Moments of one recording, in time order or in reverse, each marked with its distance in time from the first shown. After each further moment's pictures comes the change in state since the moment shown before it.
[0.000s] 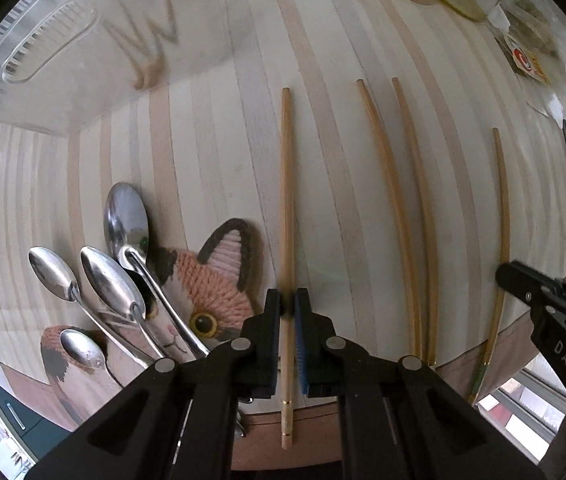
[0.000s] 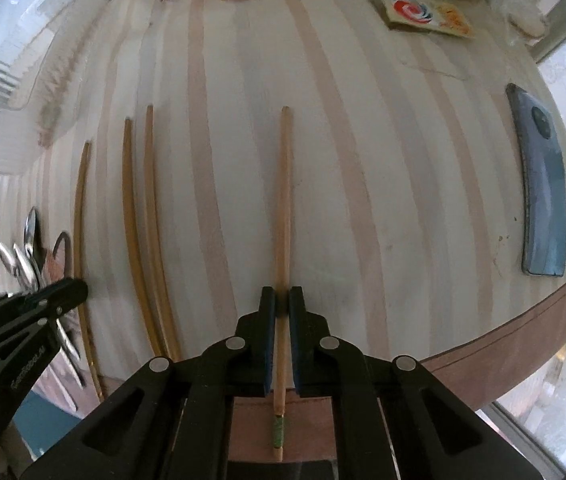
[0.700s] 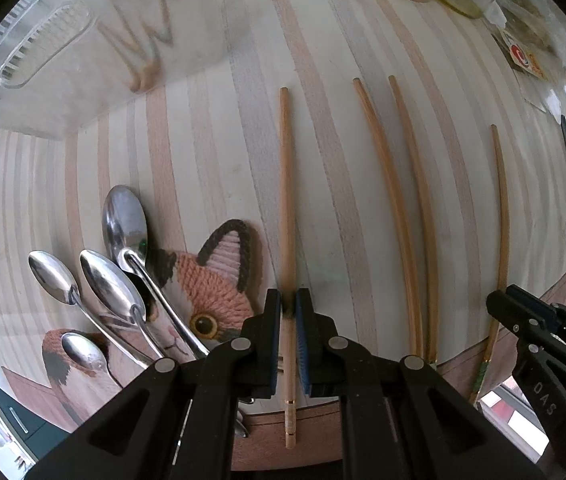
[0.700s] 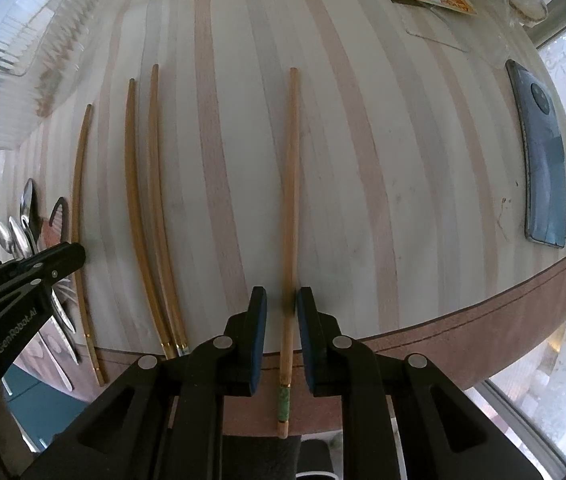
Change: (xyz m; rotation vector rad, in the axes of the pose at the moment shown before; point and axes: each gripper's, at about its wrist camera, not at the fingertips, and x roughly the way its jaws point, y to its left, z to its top) left arm 0.001 -0.001 0.002 0.021 0.005 0.008; right arm 0.003 0.014 -0.017 0.001 0.047 -0.020
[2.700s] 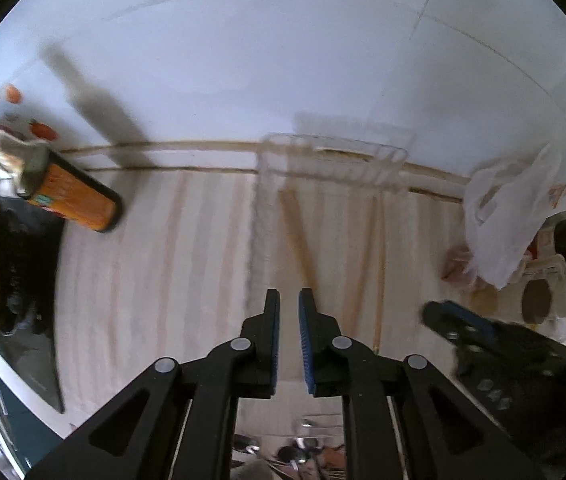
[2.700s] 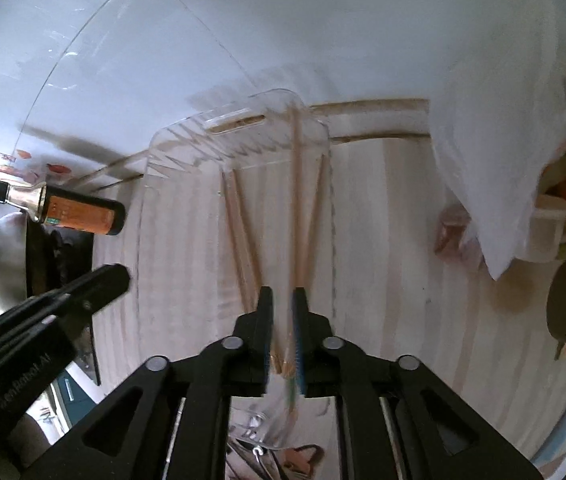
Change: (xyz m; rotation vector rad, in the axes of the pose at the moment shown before) left arm -0.168 0.175 0.163 -0.325 -0.276 0.027; right arm -0.116 0.161 0.234 -0.202 -0.139 0.296
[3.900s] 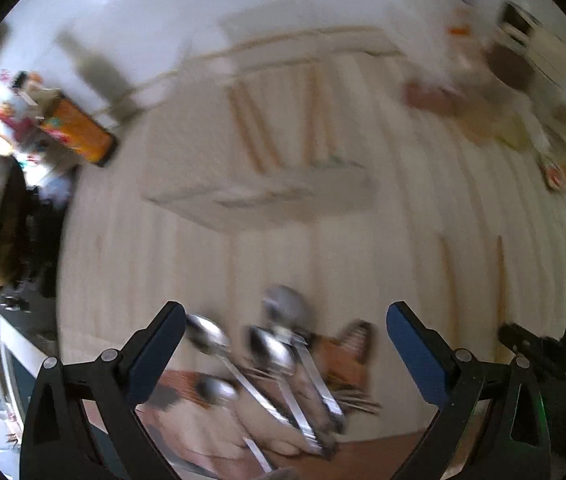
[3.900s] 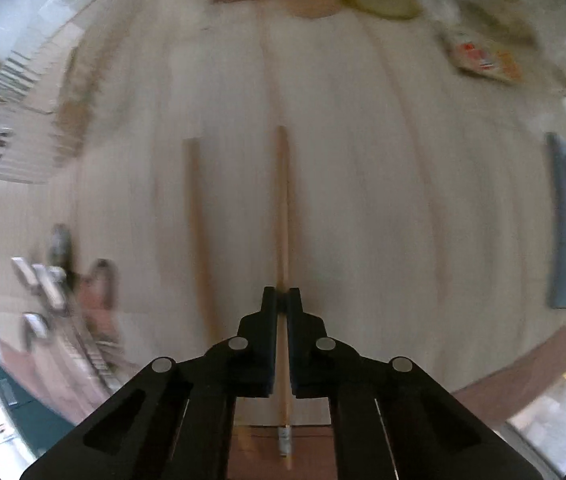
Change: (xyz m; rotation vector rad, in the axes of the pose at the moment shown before) left arm 0.033 -0.099 -0.201 0.225 -0.030 0.134; right arm 0.022 -0.158 -0.233 0.145 0.027 -0.290
